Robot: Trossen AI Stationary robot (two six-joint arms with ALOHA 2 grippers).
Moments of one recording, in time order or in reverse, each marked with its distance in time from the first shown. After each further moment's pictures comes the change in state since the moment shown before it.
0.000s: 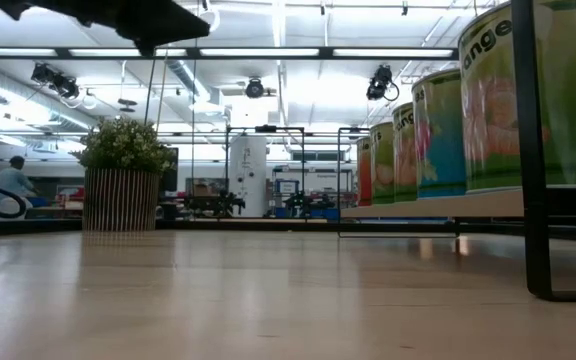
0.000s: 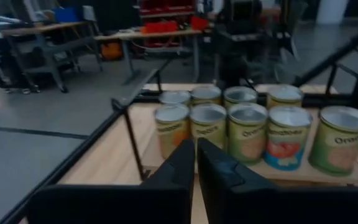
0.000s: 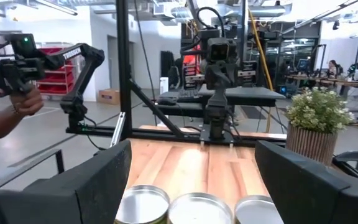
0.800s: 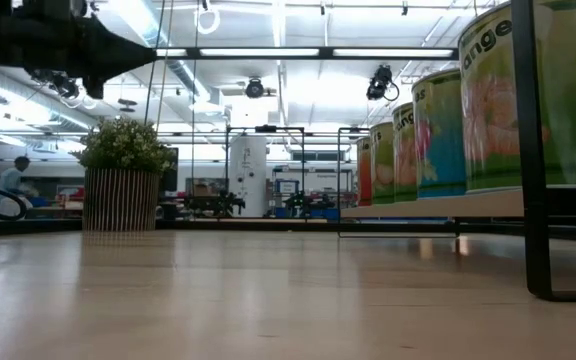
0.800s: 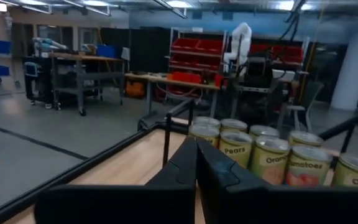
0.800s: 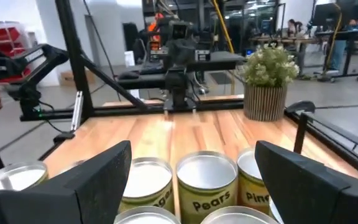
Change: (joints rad) left arm 0.004 -0.489 -0.404 0.184 -0.121 -0.063; right arm -0.439 0.001 0.032 -0.161 -0.282 0.078
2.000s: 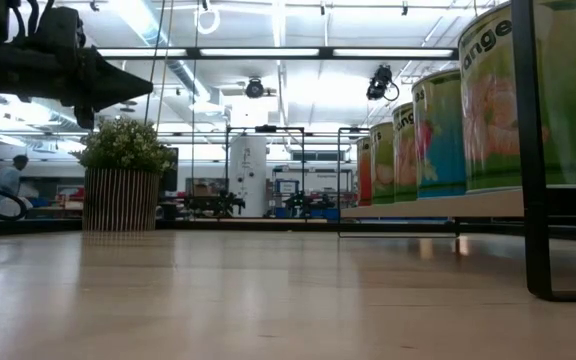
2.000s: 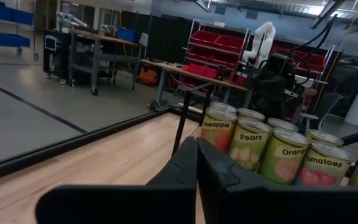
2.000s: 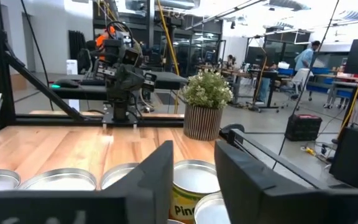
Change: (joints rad) left arm -0.003 -0.019 -0.112 0.037 -0.087 -0.154; right arm -0.002 -0.005 -0.108 0.205 0.232 -0.146
